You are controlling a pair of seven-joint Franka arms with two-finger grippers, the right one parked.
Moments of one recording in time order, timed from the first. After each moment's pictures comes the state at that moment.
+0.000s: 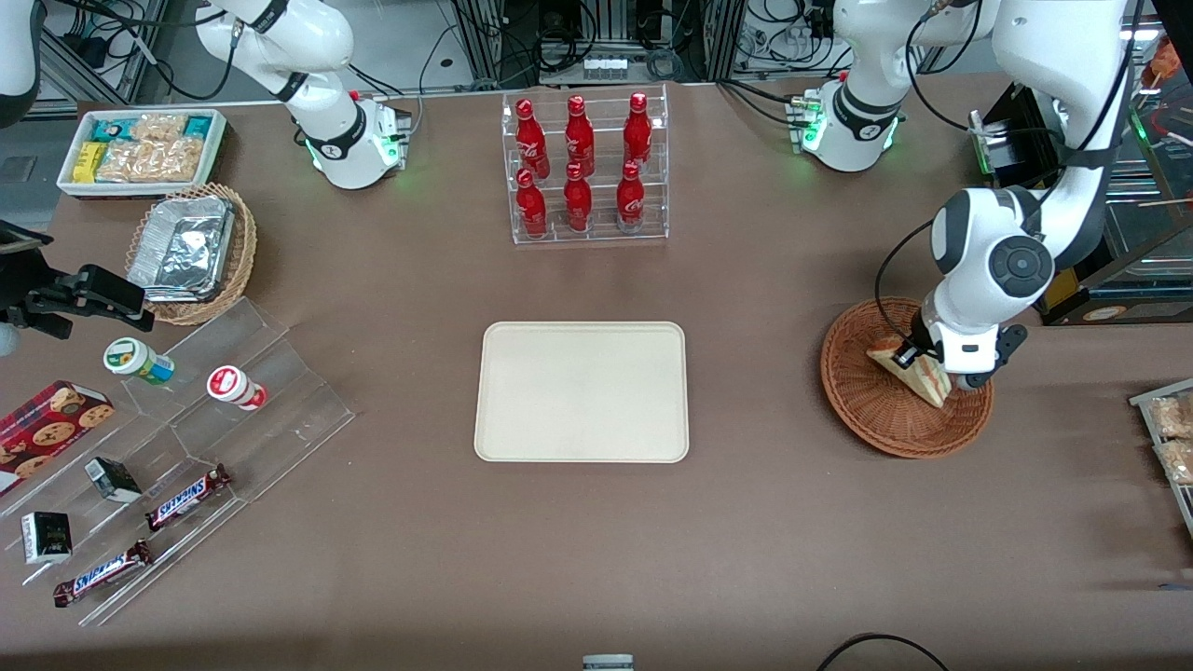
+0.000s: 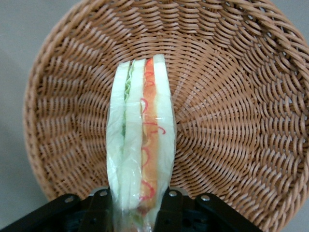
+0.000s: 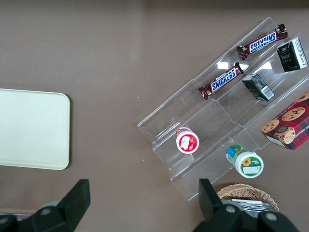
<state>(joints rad) -0.06 0.17 0.02 -2.30 0.10 2.37 -0.85</state>
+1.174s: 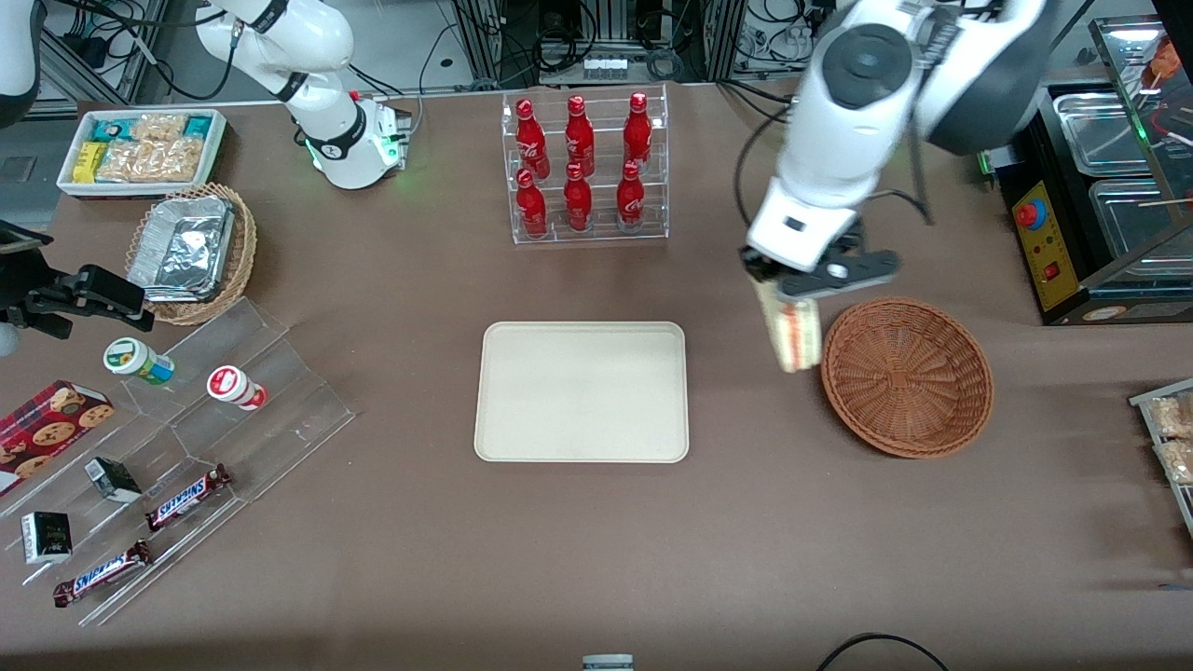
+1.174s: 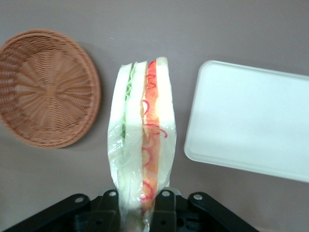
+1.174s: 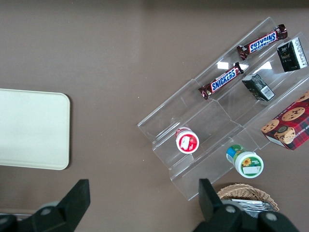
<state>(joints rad) -0.59 0.07 0.00 -1.74 0.06 1.79 -0.73</state>
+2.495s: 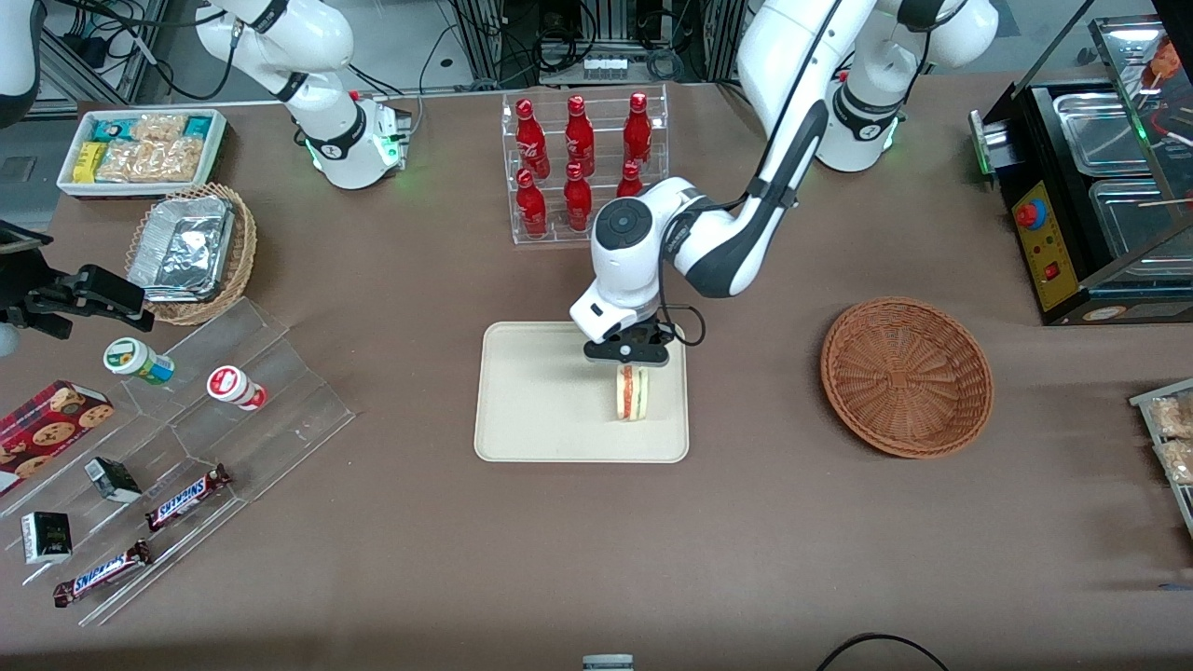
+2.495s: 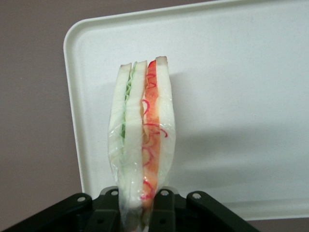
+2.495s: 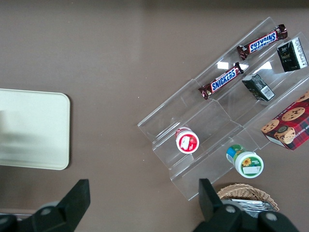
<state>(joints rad) -0.80 0.58 0.01 -1.72 0.15 2.33 -0.77</state>
